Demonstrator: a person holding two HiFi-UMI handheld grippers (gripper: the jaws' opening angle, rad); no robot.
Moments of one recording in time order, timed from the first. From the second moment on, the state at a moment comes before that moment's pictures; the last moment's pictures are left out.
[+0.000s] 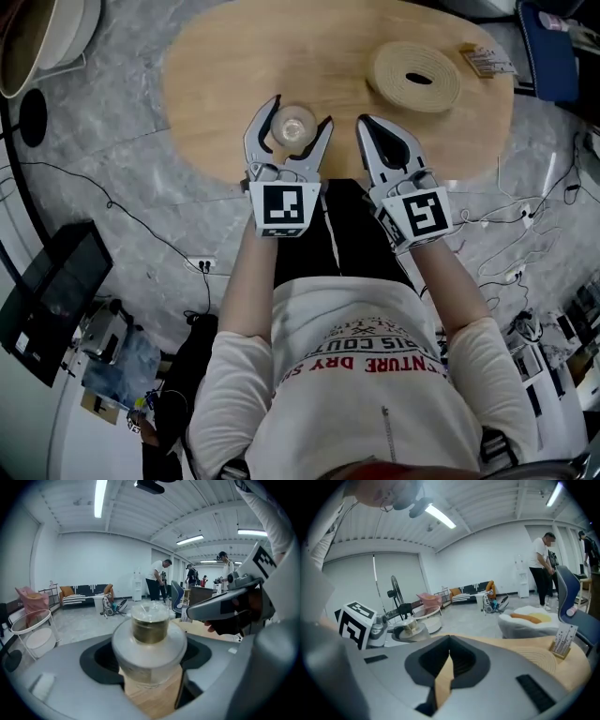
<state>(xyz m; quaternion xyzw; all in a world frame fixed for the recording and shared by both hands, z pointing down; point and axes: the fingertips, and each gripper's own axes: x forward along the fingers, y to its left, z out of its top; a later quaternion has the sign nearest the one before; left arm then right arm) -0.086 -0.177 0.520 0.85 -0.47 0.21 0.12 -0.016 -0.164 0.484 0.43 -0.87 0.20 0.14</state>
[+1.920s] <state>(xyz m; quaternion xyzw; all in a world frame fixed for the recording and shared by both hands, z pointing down) -0.039 -0.091 0.146 0.87 -0.48 0.10 -0.05 0.046 -0.105 0.153 0.38 -0.92 -0.02 0.02</state>
